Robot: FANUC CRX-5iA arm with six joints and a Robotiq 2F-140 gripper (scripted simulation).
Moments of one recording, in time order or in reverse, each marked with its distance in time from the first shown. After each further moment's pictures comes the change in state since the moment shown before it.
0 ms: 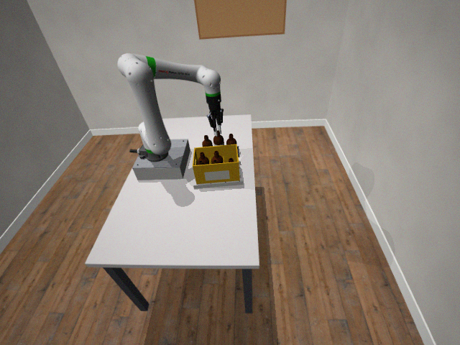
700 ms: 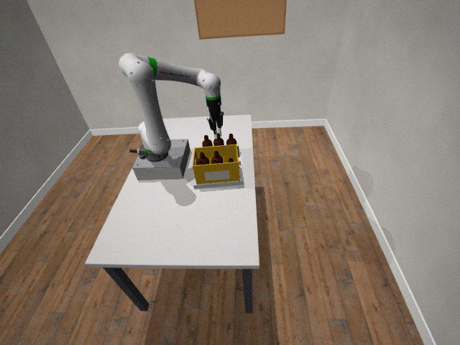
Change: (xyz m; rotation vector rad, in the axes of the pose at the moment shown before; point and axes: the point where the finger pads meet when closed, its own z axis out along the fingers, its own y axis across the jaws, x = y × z) arm 0.000 0.002 0.021 0.000 0.000 0.000
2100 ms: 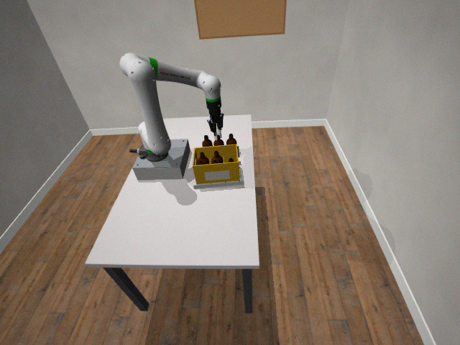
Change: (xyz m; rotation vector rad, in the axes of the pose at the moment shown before) arm 0.000 0.001 0.012 0.001 0.000 0.000
